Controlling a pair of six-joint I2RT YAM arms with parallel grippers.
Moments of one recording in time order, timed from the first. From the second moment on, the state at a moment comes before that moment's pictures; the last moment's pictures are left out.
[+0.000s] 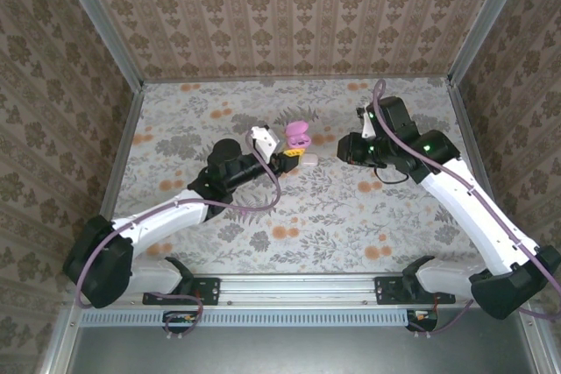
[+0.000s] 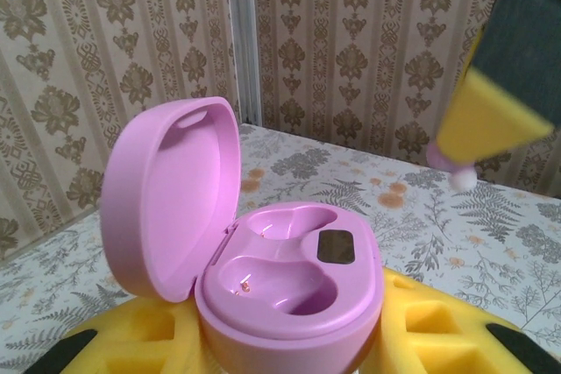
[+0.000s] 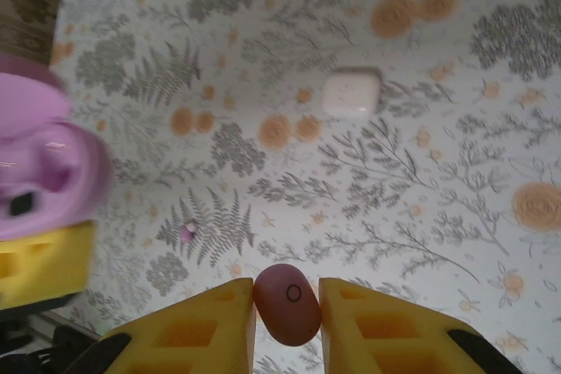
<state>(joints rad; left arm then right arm) -0.77 1.28 0.71 0.53 0.34 0.03 0.48 1.21 1.36 -0.96 -0.12 0.58</state>
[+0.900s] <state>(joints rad) -0.82 1.30 0.71 0.54 0.30 0.04 0.61 1.35 1.52 -0.91 -0.08 0.57</state>
